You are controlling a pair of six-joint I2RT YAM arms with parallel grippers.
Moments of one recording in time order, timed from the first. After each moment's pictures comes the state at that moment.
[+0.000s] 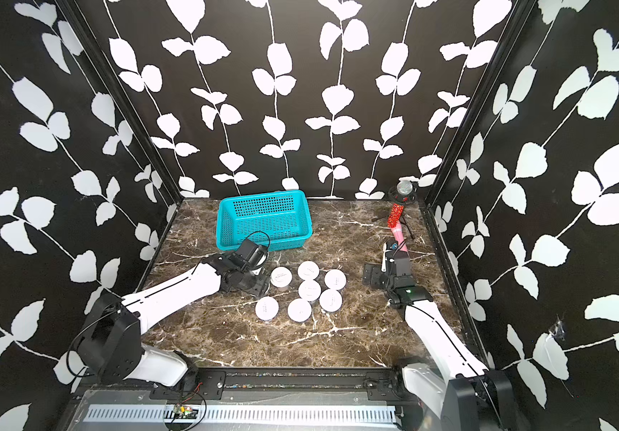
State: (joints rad) left arm -0.65 1.46 1.00 -0.72 -0.11 -0.20; right arm 0.17 1.04 0.61 -0.31 0.04 0.19
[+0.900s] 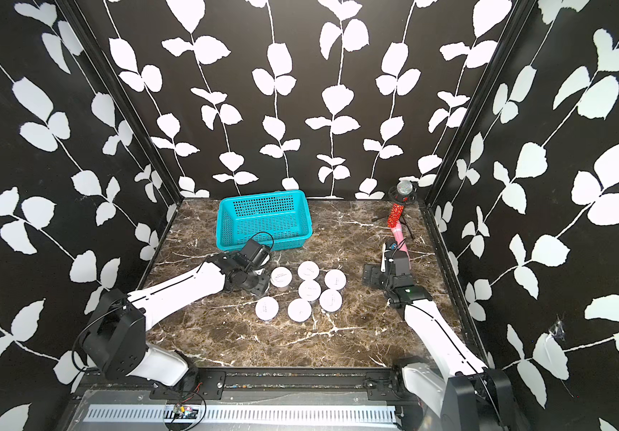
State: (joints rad) left arm -0.67 1.49 1.01 -0.72 -0.15 -0.21; right arm 0.18 1.05 0.61 -0.31 0.04 0.19
